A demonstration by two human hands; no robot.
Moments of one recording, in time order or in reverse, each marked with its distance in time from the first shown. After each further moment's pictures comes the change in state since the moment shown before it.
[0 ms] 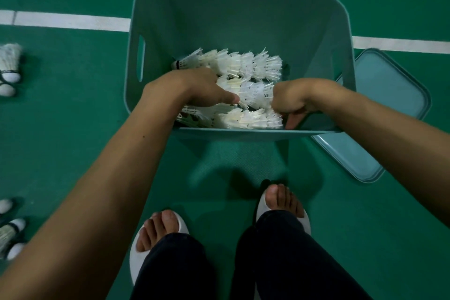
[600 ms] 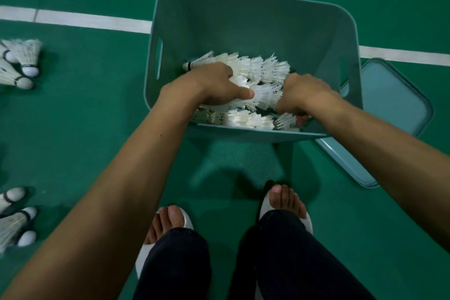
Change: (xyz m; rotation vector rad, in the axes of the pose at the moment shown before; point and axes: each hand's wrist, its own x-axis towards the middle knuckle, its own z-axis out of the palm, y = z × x) left_hand -0.017 0.004 0.000 -0.141 0.108 0.047; right_hand -0.021 -0.012 0.001 -0.166 0.355 0.001
